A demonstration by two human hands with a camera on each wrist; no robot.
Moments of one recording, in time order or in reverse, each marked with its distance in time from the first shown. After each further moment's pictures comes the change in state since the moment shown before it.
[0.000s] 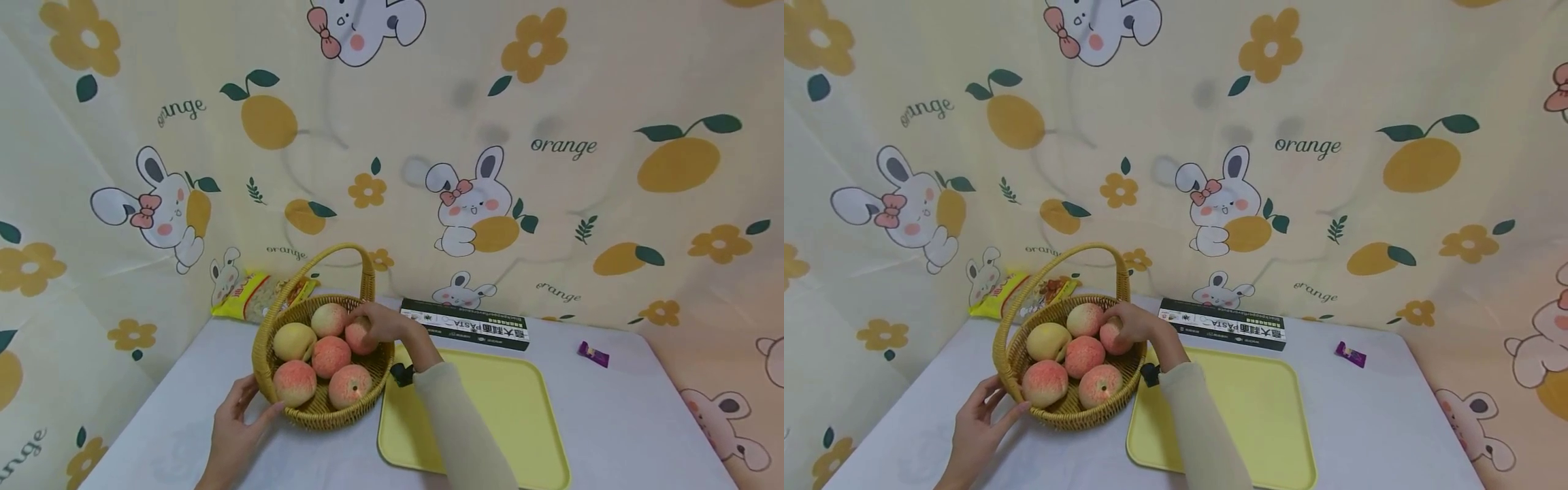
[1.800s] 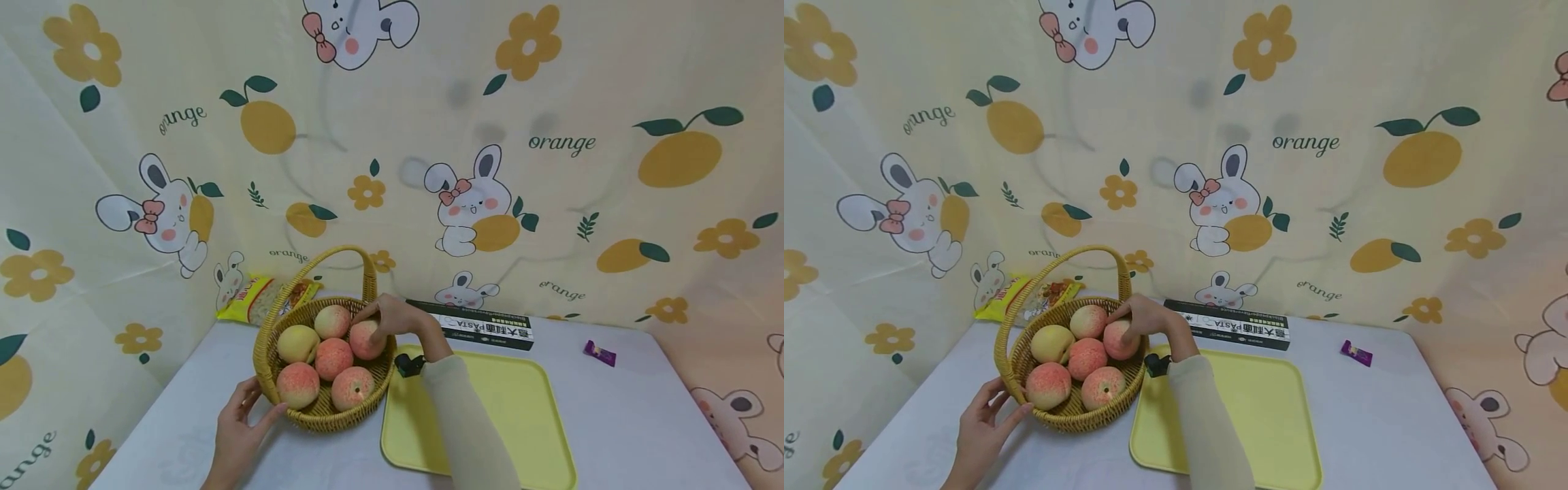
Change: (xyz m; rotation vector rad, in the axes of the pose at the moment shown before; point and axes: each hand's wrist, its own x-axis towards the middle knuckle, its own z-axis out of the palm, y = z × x) left_hand -0.002 -0.002 0.001 -0.016 0.005 -0.031; right_hand -0.011 0.004 -0.017 0.052 0.001 -0.039
